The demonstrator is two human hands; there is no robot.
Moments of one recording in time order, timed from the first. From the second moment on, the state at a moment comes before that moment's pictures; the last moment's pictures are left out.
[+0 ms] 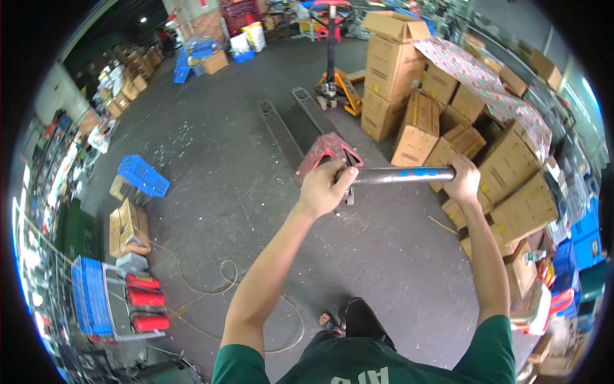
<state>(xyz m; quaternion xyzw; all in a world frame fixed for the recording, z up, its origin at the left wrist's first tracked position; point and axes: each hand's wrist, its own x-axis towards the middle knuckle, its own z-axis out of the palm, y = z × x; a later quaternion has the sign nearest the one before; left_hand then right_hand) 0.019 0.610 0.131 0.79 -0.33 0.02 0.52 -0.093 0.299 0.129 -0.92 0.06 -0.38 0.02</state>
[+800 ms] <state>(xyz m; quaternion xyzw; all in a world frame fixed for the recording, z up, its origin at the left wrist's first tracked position) 0.125 0.752 -0.181 0.86 -0.24 -0.41 0.20 -0.287 0.361 -0.055 -0.70 0.71 -0.06 0.11</state>
